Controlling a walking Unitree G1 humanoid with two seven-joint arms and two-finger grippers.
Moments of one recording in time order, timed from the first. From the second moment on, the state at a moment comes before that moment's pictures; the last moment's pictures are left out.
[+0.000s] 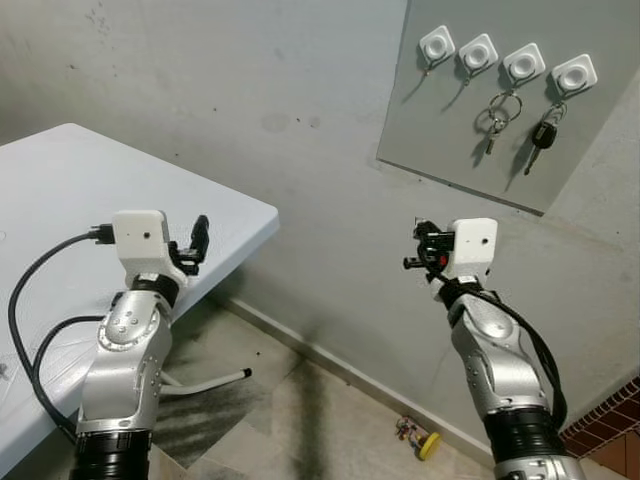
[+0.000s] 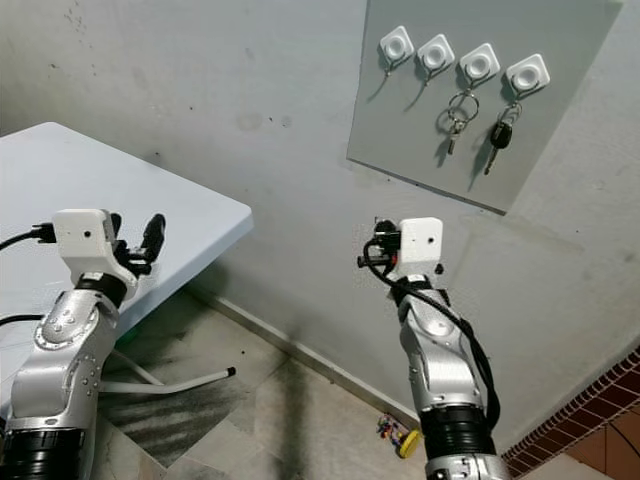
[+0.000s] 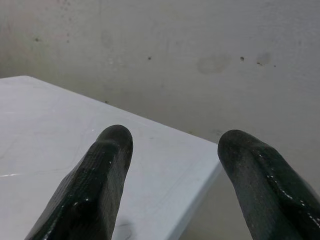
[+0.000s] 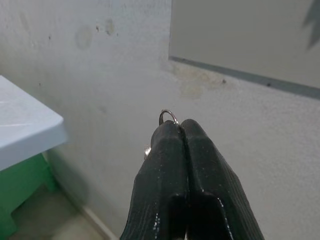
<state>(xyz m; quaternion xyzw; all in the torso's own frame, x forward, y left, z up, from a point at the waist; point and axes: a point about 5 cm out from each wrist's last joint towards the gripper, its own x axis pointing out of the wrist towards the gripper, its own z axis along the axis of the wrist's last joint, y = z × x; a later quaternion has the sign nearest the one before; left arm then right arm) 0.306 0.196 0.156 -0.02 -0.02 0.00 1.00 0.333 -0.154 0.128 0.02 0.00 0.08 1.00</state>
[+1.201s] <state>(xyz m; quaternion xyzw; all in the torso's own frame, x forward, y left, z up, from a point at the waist) 0.302 0.199 0.149 -0.02 -0.01 0.00 1.00 0.329 -0.141 0.142 0.03 -0.05 0.15 0.99</state>
